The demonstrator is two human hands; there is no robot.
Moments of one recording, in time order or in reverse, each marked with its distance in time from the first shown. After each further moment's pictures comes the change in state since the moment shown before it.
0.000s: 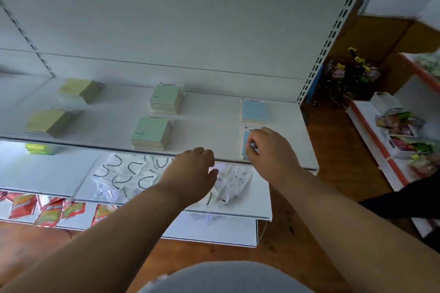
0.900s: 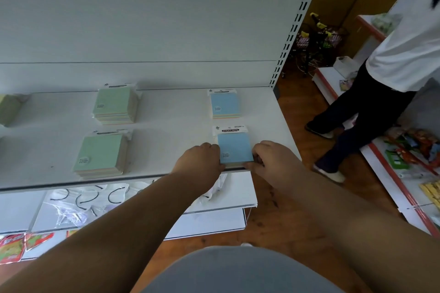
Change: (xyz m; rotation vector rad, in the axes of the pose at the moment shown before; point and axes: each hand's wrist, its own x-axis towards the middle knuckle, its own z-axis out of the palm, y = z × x) left_hand 0.101 0.025 0.053 0.066 -0.290 0.098; right_hand -0.009 0.060 0.003 -0.022 -0.385 0.261
